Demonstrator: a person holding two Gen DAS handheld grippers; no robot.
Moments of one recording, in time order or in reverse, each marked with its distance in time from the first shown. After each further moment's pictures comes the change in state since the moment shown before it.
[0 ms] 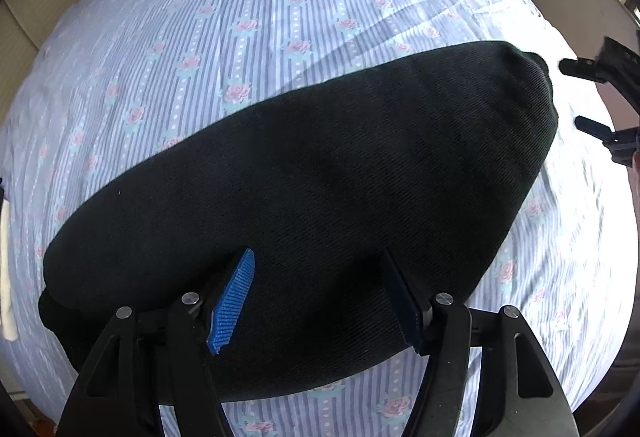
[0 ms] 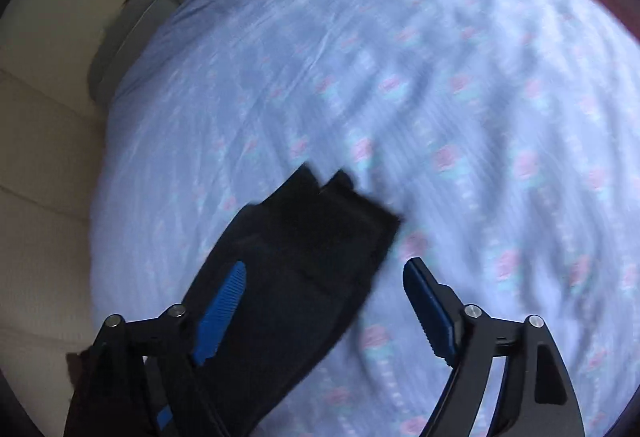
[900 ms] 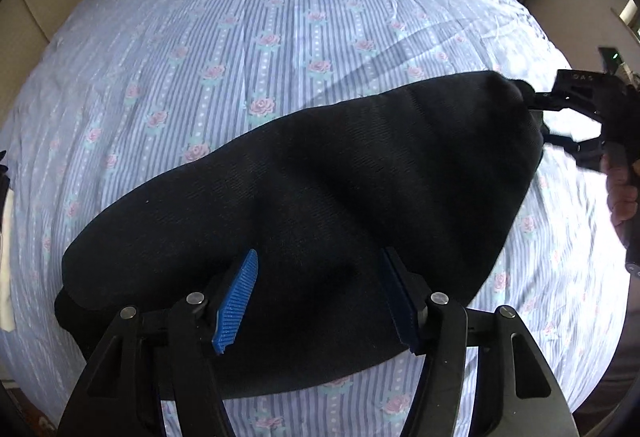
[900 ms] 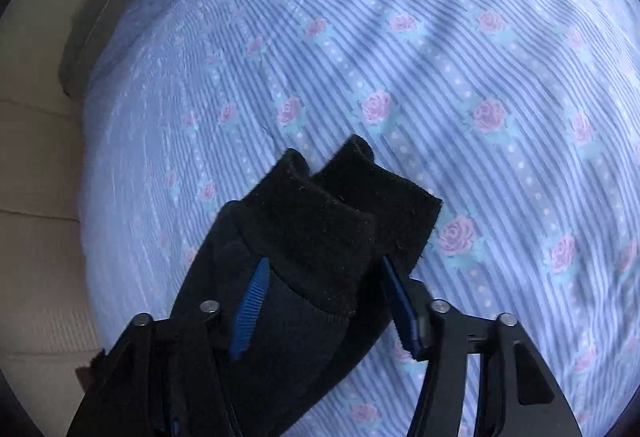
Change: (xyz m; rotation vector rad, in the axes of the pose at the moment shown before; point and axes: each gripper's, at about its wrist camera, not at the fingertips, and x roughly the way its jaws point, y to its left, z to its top) left arm -0.015 0.016 0.001 -0.043 -0.033 -0.010; right arm 0.055 0.004 0.010 0.063 0.118 -0.038
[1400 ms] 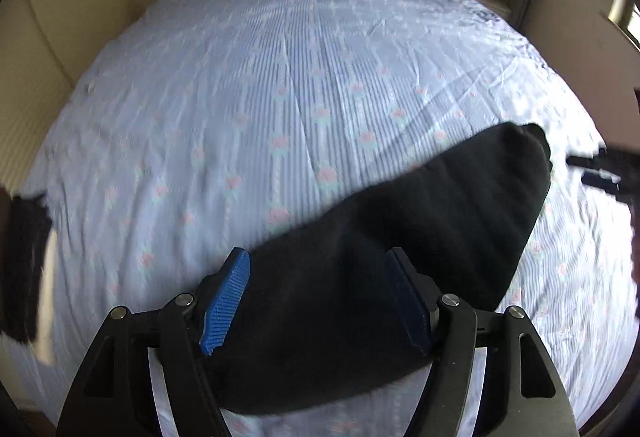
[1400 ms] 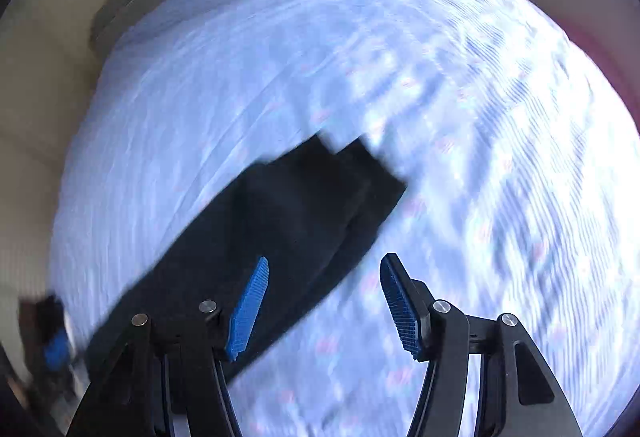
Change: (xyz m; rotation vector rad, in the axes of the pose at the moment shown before) left arm -0.054 0.037 0.008 0.024 -0.152 0.062; right arm -0.086 0.012 -0.035 -0.209 -0.155 -0.142
